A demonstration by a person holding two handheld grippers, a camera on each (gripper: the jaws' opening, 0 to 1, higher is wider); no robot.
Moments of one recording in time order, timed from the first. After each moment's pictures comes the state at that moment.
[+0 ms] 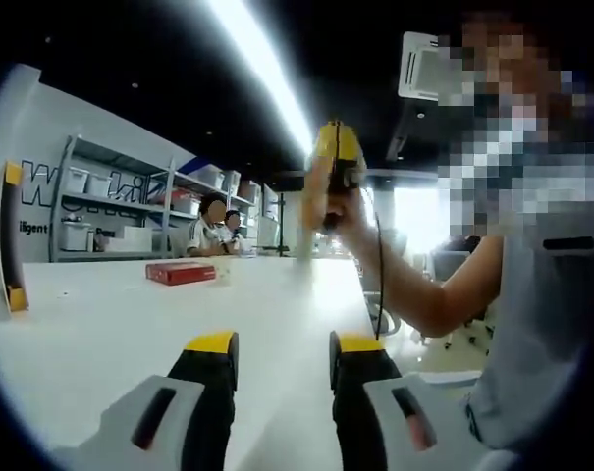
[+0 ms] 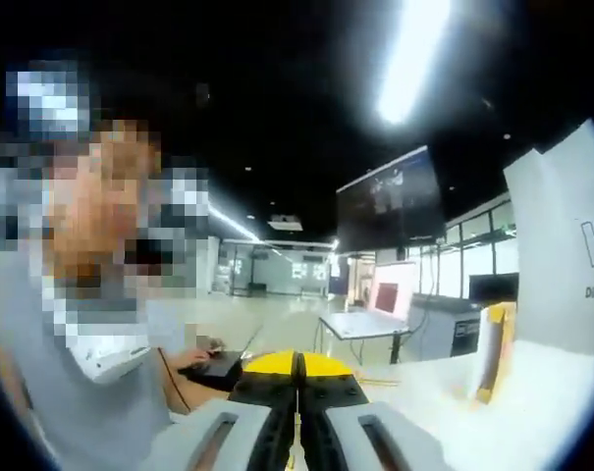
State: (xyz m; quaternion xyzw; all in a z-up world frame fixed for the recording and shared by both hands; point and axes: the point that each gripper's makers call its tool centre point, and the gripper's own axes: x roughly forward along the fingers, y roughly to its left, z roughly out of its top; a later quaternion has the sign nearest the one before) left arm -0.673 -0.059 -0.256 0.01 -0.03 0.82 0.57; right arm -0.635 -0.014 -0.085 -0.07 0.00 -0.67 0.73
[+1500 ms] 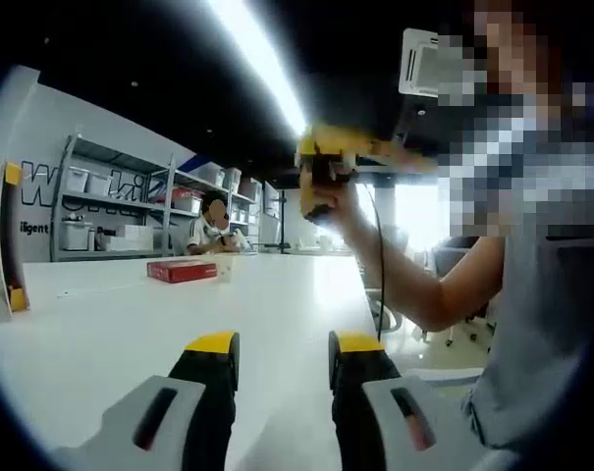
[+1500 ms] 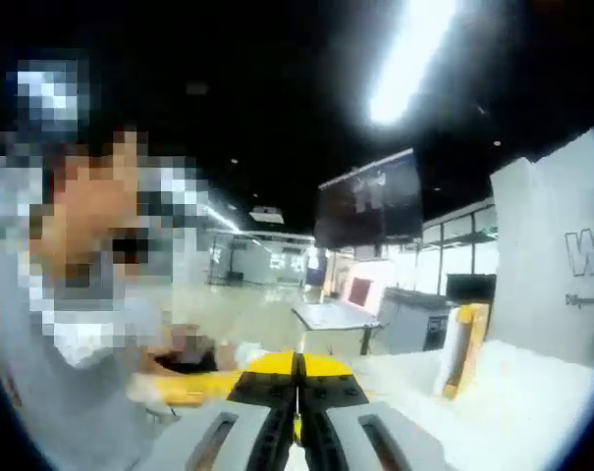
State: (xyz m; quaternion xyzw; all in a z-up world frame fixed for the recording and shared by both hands) left arm -0.675 -0.058 -0.259 0.00 -0.02 0.82 0.57; right arm -0.701 -0.006 -0.108 -0.04 0.07 -0.76 0.65
